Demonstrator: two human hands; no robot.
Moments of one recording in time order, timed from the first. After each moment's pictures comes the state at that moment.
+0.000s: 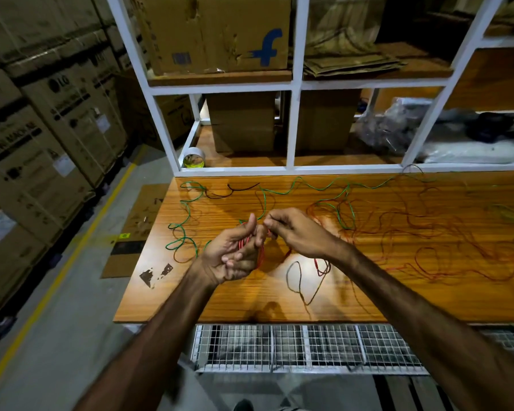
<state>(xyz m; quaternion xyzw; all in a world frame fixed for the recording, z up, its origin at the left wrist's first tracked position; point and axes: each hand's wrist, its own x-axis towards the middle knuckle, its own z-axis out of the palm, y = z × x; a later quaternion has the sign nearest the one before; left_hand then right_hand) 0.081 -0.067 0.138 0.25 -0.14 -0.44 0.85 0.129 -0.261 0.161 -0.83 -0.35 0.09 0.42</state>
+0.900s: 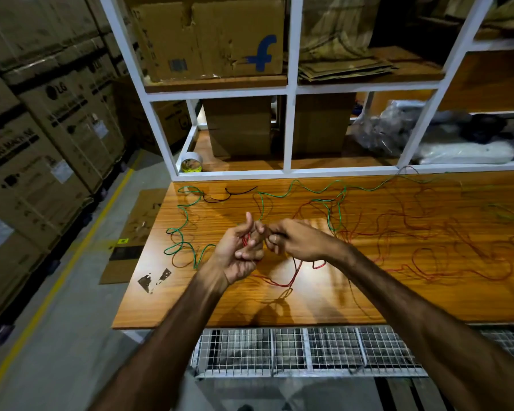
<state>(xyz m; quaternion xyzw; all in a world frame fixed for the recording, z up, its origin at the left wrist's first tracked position) 0.091 -0.090 0.134 0.32 0.03 -0.23 0.92 0.130 -0.268 0.165 -0.88 -0.33 0.17 0.31</state>
